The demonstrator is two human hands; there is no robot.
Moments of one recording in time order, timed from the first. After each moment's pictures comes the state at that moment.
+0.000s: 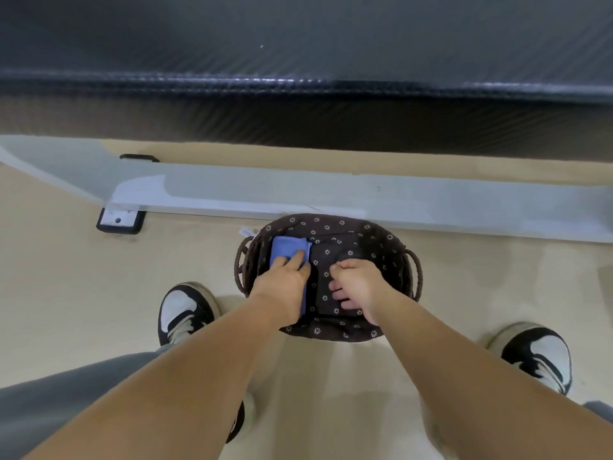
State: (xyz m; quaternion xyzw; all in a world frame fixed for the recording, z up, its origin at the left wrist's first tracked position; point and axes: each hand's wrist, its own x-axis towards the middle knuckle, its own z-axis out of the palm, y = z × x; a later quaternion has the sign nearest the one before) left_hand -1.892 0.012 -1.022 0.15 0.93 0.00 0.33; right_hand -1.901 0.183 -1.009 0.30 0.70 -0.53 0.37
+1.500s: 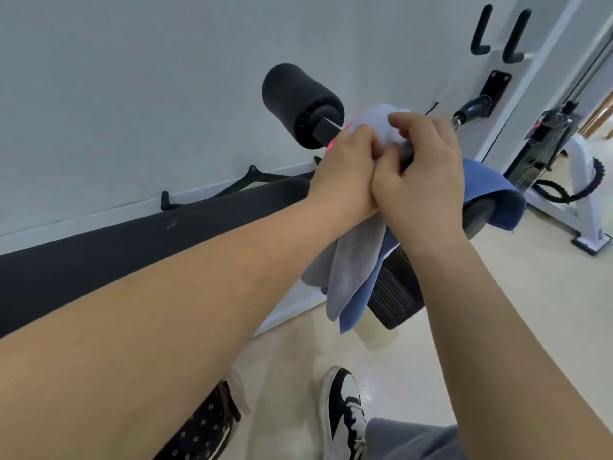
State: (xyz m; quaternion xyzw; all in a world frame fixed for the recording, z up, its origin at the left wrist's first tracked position) left_hand -1.892 0.450 -0.536 0.42 0.81 0.40 -0.06; right_hand -1.806 0.504 -0.530 0.22 0.82 -0.24 -0.47
